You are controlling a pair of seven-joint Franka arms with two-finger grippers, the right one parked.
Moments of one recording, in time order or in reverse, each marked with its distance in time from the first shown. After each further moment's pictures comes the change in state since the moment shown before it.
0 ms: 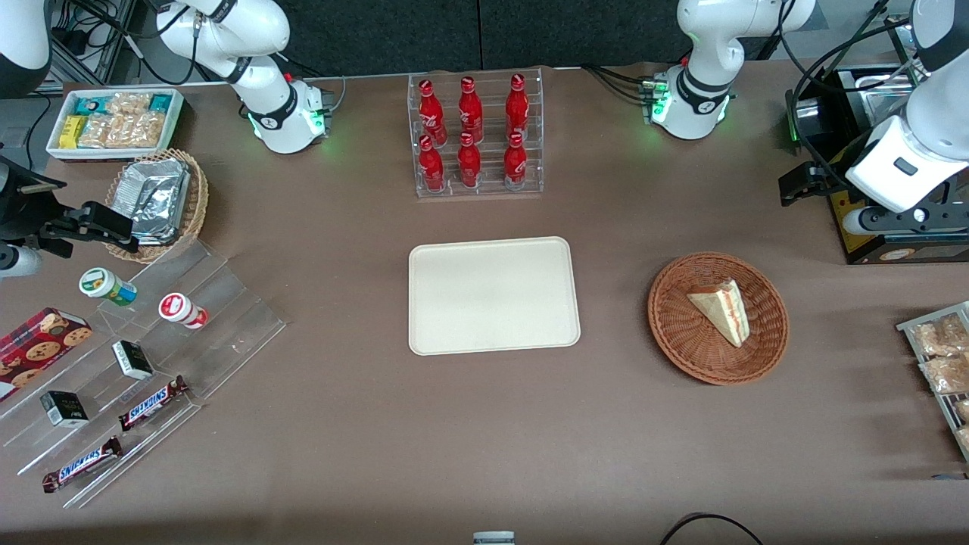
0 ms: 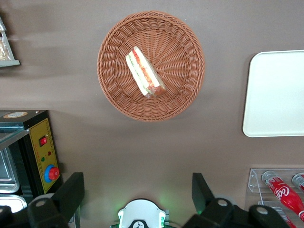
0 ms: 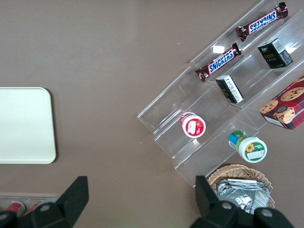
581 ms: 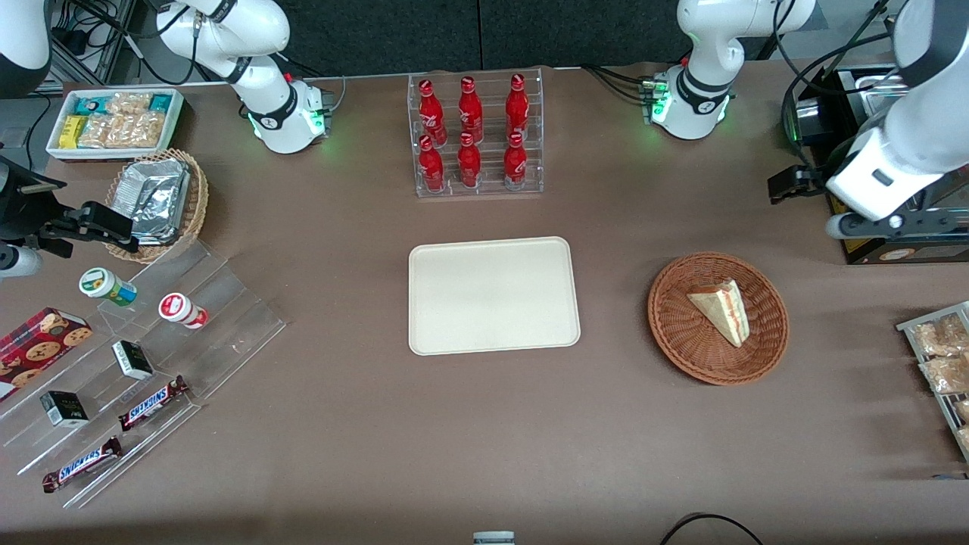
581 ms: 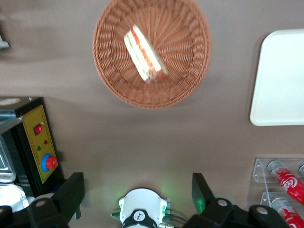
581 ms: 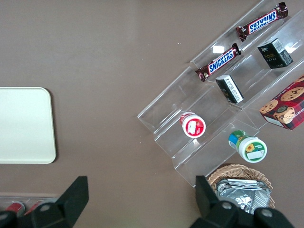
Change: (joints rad) arm -0.002 -0.008 0.000 -0.111 0.000 0.004 -0.004
